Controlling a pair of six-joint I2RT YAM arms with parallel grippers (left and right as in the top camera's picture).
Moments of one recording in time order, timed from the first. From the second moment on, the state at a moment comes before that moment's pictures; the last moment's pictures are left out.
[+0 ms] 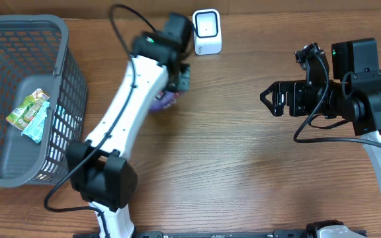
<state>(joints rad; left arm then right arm) -0.40 1.95 1.87 -1.25 -0.17 -0.32 0.15 1.36 1.54 -1.19 -0.42 0.10</state>
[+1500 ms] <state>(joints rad) 0.71 1.86 2.47 -1.65 0.06 -0.12 0.15 1.36 1.54 -1.25 -0.41 0.10</state>
